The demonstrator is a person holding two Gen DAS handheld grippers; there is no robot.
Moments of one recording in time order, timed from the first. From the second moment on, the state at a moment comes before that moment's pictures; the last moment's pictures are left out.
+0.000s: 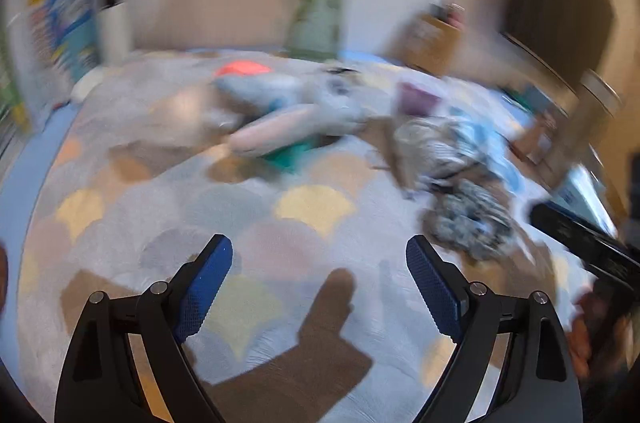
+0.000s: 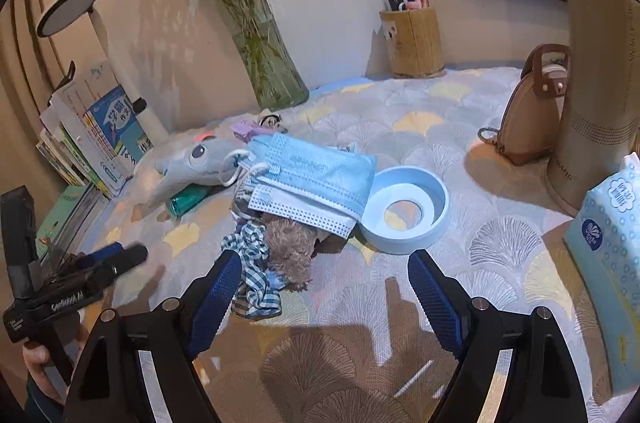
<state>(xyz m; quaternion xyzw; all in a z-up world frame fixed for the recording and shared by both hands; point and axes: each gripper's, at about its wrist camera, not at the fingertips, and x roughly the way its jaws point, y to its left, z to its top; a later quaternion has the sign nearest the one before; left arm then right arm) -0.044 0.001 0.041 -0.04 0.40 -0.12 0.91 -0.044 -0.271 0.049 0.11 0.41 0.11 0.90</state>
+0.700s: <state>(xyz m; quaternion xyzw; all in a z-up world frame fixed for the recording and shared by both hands) 0.059 -0.038 0.070 0.13 0.39 -0.12 0.91 0.034 -0.267 0.057 0.09 0.45 0.16 0.88</state>
